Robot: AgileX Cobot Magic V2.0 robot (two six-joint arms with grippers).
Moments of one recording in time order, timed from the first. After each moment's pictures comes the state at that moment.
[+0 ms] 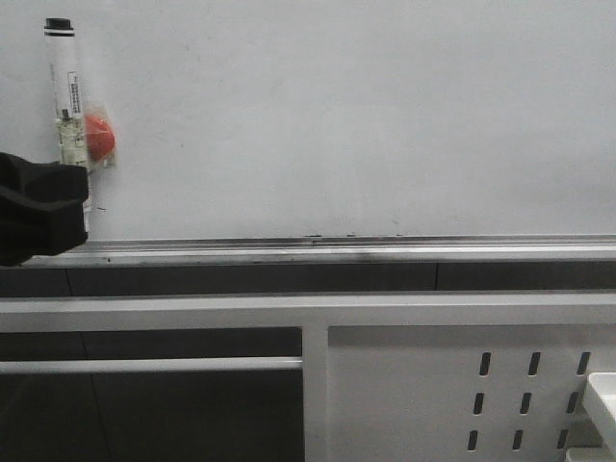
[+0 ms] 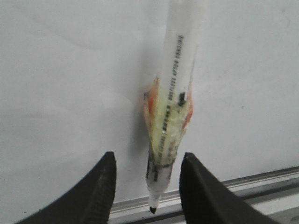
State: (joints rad) left arm -0.91 1.48 -0.20 -0.67 -1.14 0.15; right arm -0.06 0.28 -0.40 0.20 0.45 -0.01
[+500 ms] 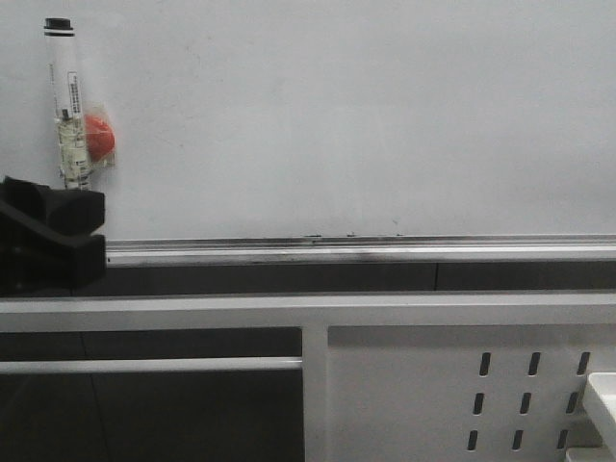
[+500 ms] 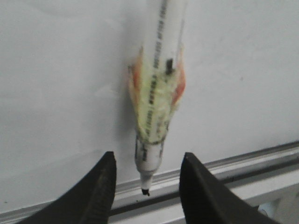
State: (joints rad) left arm -0.90 1.57 -0.21 -0.62 -1.14 0.15; right arm -0.06 0.28 -0.40 0.20 0.45 -0.01
